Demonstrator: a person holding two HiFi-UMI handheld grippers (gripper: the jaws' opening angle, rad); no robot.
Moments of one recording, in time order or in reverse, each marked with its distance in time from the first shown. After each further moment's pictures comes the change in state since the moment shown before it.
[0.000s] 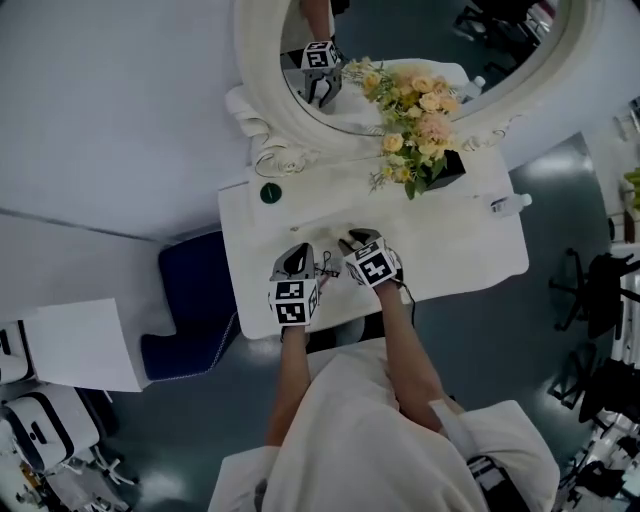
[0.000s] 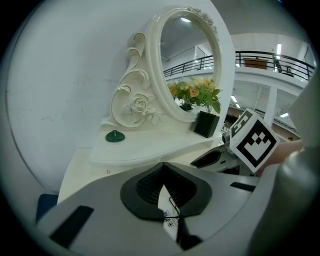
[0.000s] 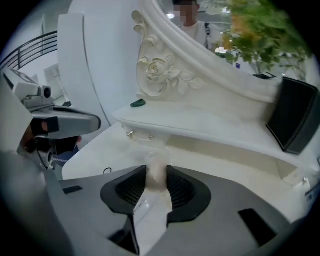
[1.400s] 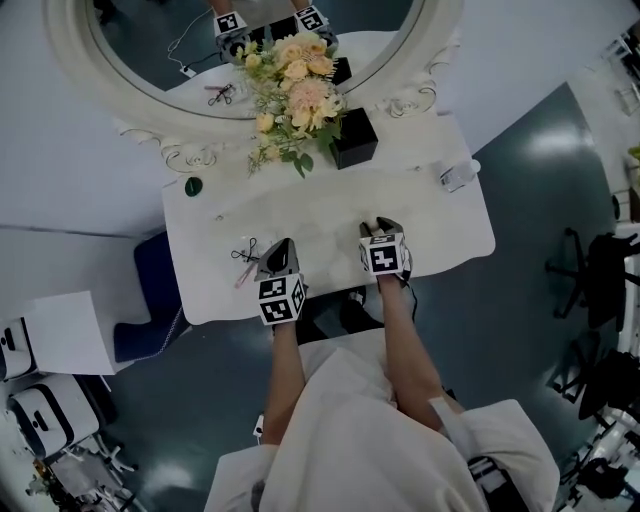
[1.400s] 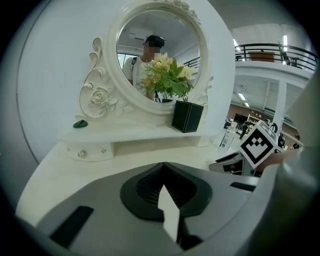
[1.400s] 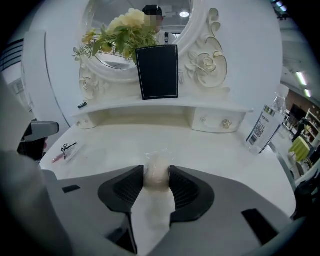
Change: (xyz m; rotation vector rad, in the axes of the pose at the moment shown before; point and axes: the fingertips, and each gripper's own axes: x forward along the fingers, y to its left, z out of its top) left arm 0.047 -0.174 -0.020 -0.028 0.009 0.101; right arm -0.130 -0.209 -0.163 0.301 -0.039 -0.290
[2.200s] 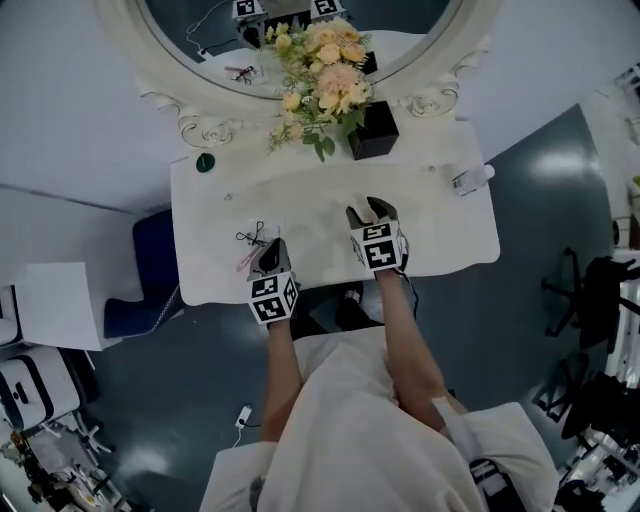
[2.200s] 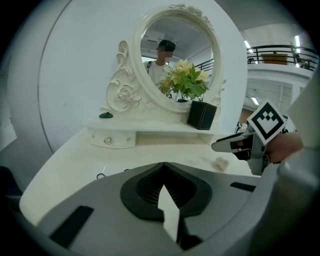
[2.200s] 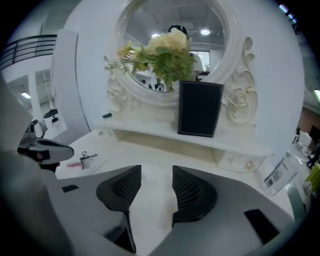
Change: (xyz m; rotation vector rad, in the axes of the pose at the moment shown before) left arm -0.033 0.043 -0.035 -0.091 -0.015 0.118; right arm -0.020 0.068 0.062 -0.183 -0.152 0.128
